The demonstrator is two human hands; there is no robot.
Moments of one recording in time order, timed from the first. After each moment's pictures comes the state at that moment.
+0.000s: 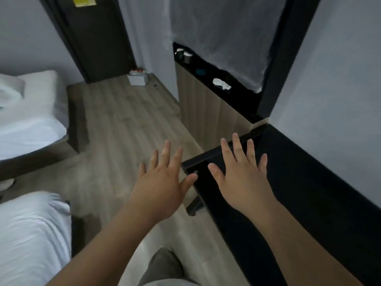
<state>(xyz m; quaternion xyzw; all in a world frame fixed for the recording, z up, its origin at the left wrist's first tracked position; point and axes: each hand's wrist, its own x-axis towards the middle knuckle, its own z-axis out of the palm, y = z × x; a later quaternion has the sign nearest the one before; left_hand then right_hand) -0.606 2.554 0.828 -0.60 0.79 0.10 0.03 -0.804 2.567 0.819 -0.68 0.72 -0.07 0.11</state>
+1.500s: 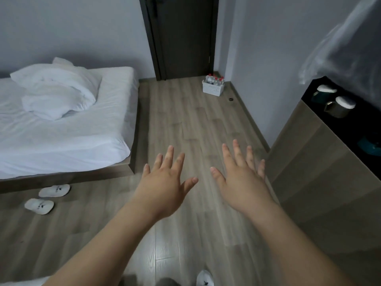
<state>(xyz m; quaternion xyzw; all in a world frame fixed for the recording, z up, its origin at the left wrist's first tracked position) -0.146 1.918 0.801 -0.72 0.68 0.13 0.03 -0.342 1.865 0.783 -0.78 0.61 -0.03 0.16</state>
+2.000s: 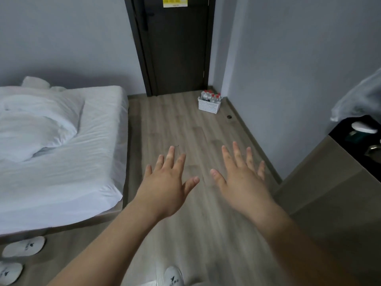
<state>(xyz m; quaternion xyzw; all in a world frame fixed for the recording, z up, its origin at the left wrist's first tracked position) 0.013 1.626 0.787 -0.69 0.71 0.13 0.00 -0.188 1.591 0.779 -0.76 0.63 -0.03 0.14</state>
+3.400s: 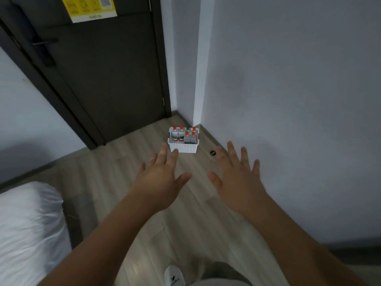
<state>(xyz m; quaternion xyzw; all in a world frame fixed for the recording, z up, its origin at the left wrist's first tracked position) 0.161 0.730 0.776 -0.58 0.80 0.16 0.03 -0.046 0.775 0.763 -0.66 0.74 0.01 0.13</state>
